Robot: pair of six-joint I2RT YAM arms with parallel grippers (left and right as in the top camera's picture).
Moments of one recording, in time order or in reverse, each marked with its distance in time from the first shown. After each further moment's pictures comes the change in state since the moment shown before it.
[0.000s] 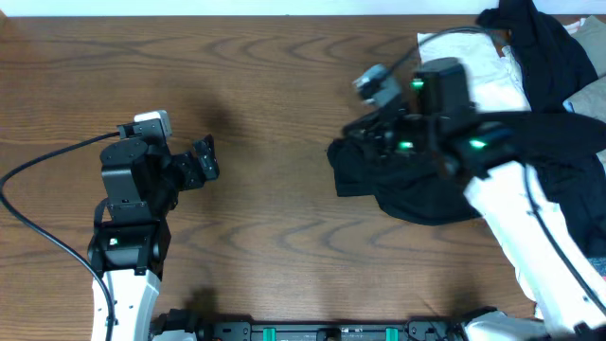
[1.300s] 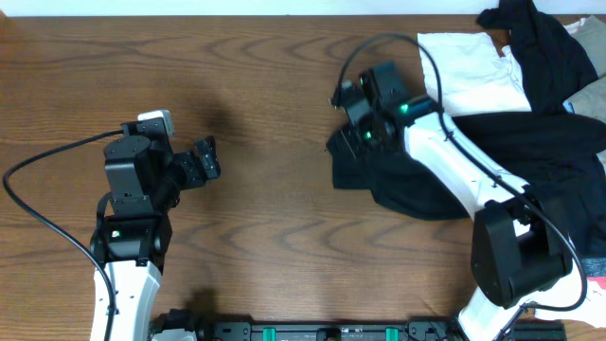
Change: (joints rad) left arm 0.000 0.040 0.000 0.000 0.000 0.000; right arm 0.008 0.395 0.105 0.037 0.262 -0.064
